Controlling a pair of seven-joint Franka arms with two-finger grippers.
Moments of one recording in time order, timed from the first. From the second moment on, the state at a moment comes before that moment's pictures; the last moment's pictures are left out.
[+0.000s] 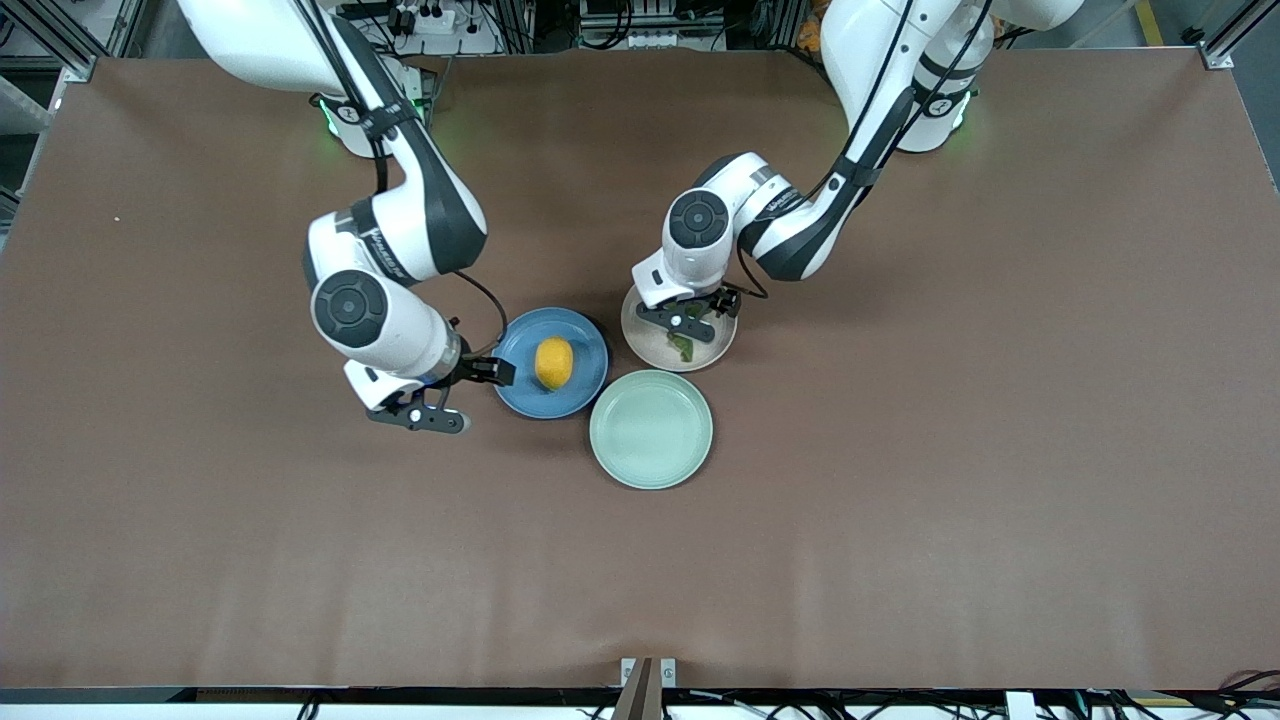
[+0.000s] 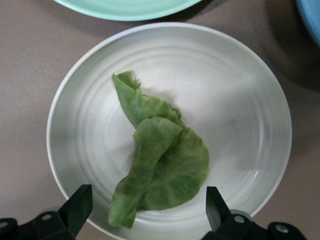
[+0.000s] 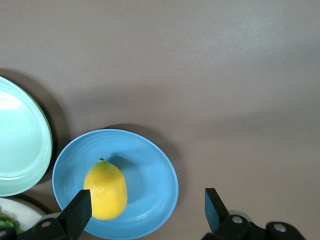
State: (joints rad) left arm -0.63 0.56 -0.21 -1.89 0.03 2.32 -0.44; right arm 0.51 0.45 -0.10 -1.71 0.16 2.08 0.53
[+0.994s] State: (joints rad) left arm -0.63 0.61 -0.20 -1.89 0.03 2.35 -0.51; right arm 0.65 0.50 -0.09 -1.86 0.18 2.35 0.71
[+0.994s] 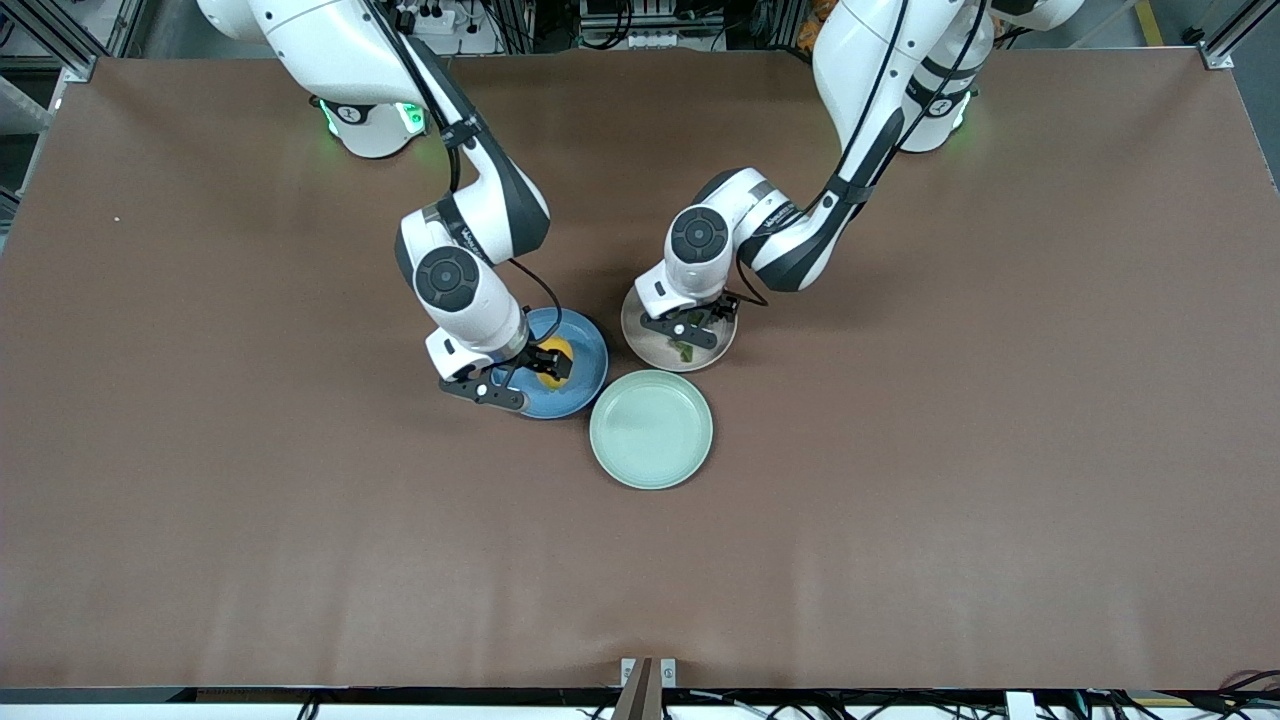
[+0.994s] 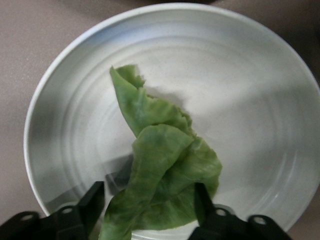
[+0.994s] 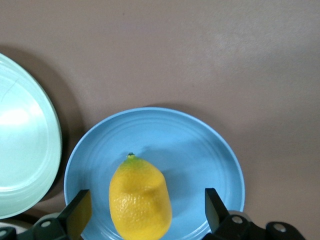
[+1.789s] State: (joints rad) left arm -0.62 0.58 -0.20 -1.84 0.03 2.35 -0.56; right arm 0.72 0.55 -0.09 -1.93 0.18 2.50 0.80
